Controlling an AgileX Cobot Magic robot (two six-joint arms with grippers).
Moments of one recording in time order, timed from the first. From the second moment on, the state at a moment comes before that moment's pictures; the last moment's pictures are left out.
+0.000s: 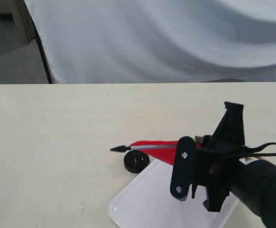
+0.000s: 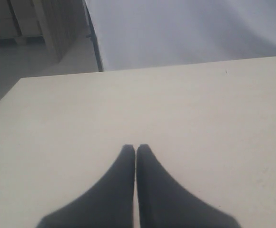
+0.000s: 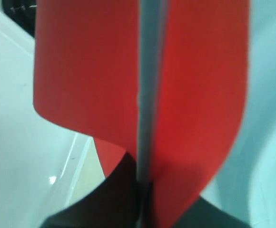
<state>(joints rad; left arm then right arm) -0.02 0.00 0.00 0.07 0.31 0.01 0.85 1.37 -0.46 1.22 -0.60 -2.12</state>
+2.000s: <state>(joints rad) -0.02 0.00 0.00 0.07 0.31 0.01 0.98 1.74 -0.80 1.36 -0.60 -1.54</state>
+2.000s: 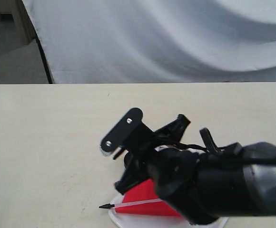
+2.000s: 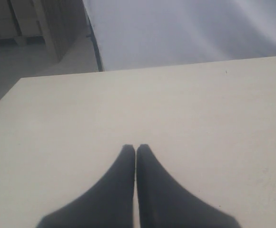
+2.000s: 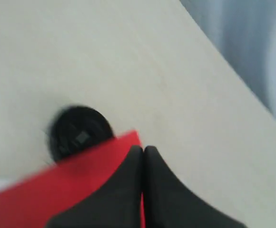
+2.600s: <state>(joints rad) -0.02 0.00 0.00 0.07 0.31 0.01 0.53 1.58 -1.09 -0.18 0.89 0.13</state>
